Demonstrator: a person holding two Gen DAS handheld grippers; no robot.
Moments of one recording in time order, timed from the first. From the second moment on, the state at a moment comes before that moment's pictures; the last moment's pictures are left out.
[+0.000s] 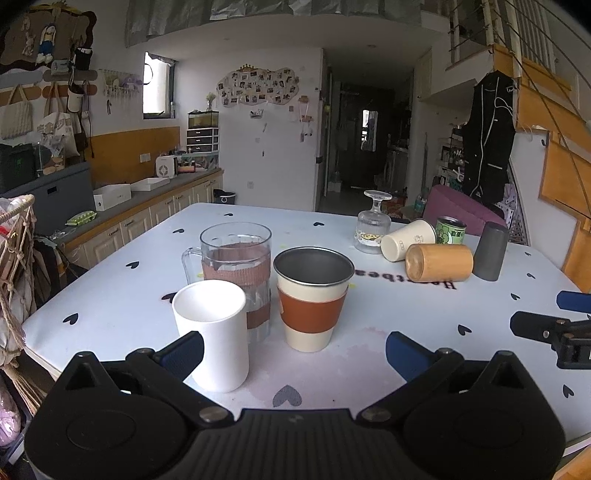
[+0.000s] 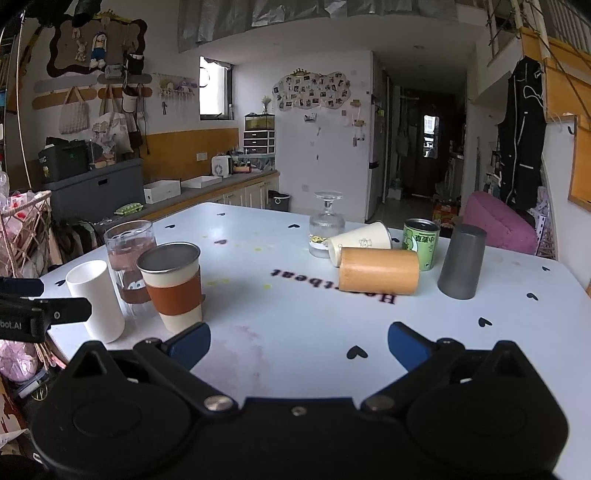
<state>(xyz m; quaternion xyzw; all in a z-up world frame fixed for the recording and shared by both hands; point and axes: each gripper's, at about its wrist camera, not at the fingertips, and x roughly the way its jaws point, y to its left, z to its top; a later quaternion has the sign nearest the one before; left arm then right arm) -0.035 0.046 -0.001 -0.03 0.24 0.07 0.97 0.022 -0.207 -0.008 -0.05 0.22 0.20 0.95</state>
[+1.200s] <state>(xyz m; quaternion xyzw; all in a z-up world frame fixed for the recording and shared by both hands) -0.033 0.046 -0.004 -0.03 0.25 0.07 0.97 0.024 -0.207 -0.010 -0.05 0.22 0.19 0.95</state>
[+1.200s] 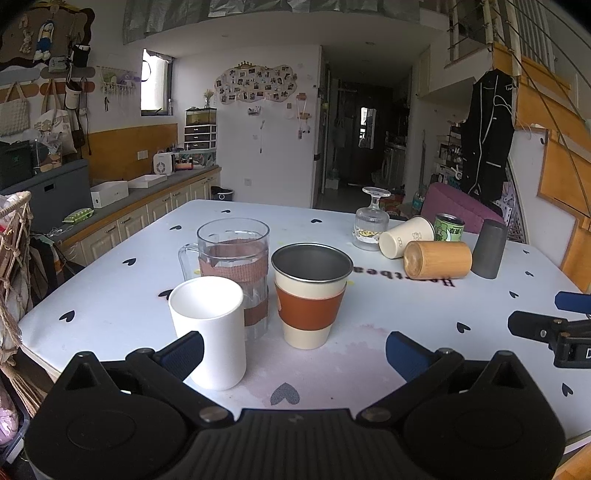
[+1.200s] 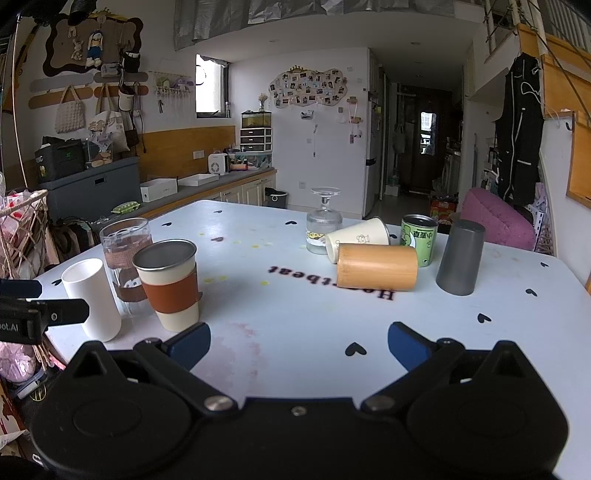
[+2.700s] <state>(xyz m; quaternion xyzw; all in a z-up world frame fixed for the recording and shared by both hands) -0.030 0.045 -0.009 -0.03 0.25 0.06 0.97 0.025 -0.208 -0.012 -0.05 0.22 0.19 0.95</state>
